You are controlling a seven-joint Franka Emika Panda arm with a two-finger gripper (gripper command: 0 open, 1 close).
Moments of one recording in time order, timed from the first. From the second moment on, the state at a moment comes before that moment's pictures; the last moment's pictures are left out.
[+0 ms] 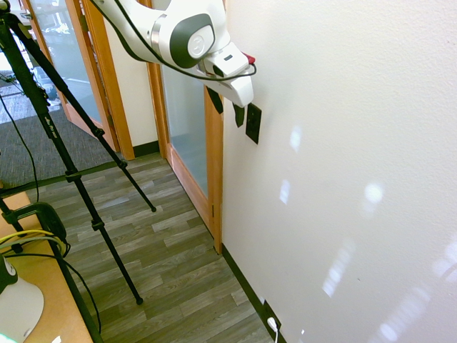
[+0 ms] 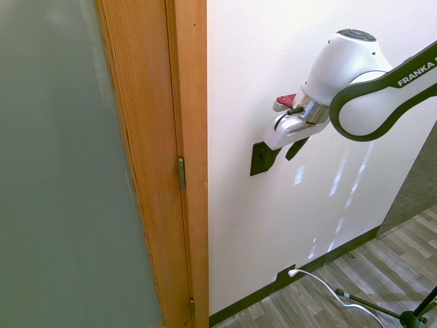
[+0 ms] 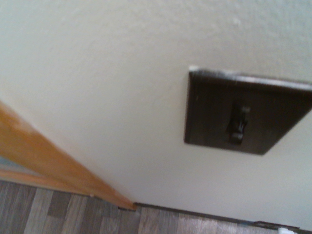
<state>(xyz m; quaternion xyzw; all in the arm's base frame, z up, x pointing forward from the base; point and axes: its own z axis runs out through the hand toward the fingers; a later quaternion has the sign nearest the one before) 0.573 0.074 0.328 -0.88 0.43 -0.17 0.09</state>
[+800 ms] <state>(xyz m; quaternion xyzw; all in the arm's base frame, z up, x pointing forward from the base) 0.600 0.065 0.308 -0.86 0.46 -0.20 0.11</state>
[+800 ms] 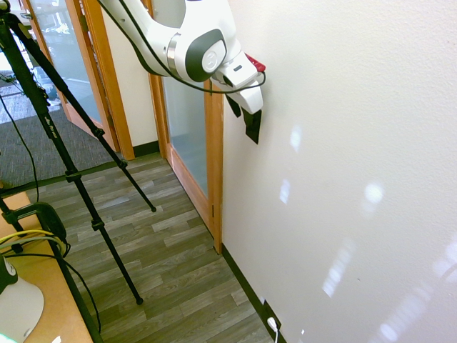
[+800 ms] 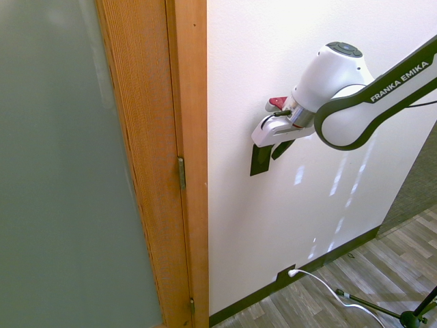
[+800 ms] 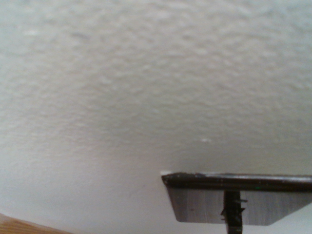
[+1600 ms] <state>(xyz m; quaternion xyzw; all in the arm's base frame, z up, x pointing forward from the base) 0.607 0.063 0.290 -0.86 0.47 -0.20 0.11</state>
